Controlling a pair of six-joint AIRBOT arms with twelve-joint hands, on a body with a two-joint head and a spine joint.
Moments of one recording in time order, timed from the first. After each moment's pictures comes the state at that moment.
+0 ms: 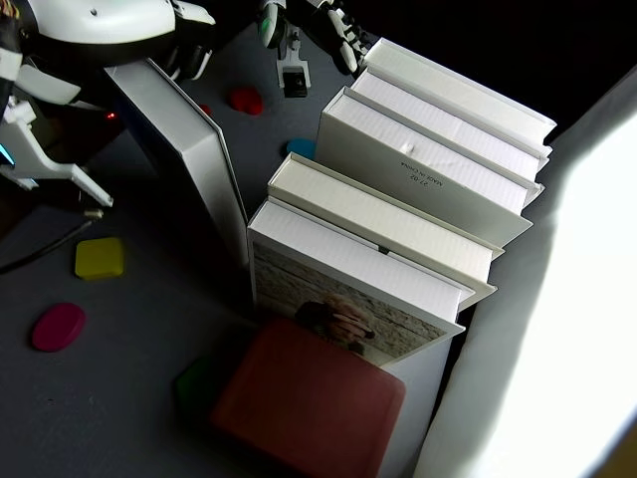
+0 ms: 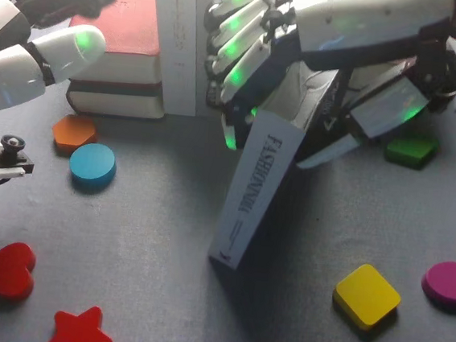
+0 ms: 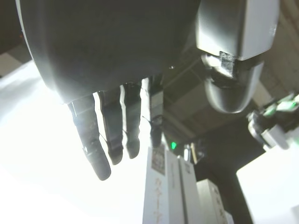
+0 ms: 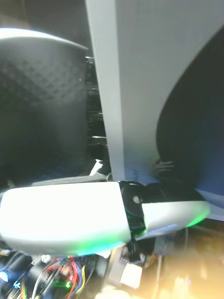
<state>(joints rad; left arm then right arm) 1.01 -1.17 1.46 -0.13 -1.31 0.06 -0.15 -1.17 1.37 -1.63 0.91 0.55</state>
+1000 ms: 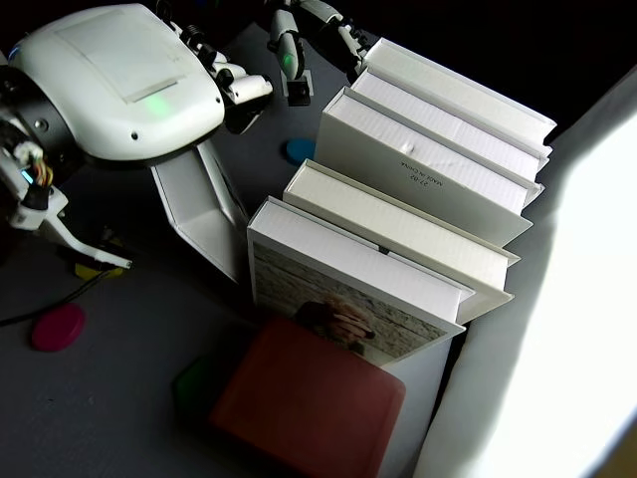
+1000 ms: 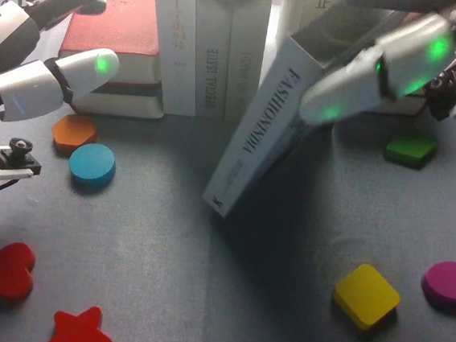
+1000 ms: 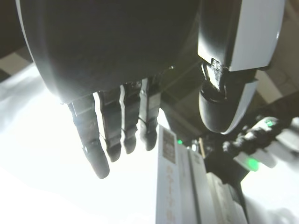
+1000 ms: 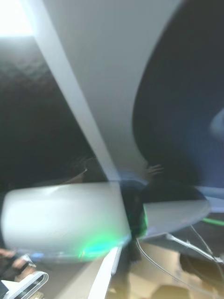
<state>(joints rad) 1.01 -1.22 1.52 -0.14 -1.29 0.04 -0.29 -1.19 1.52 -1.24 0.90 0.46</state>
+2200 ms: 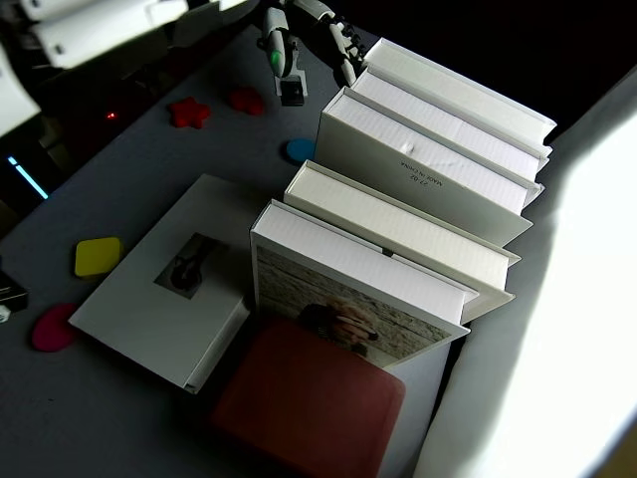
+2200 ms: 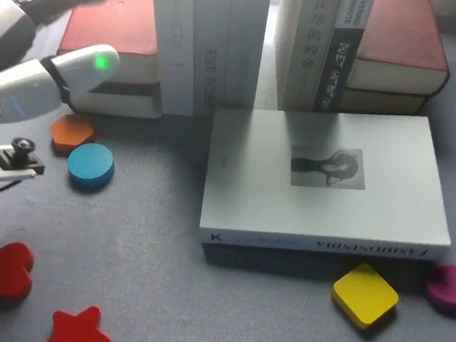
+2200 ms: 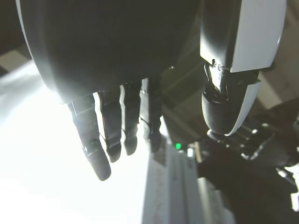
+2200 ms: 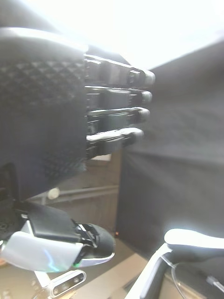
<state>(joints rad) 1.02 -1.19 1.46 -0.14 -1.36 0.05 -0.37 -0.86 1.32 -0.82 0.96 0.14</state>
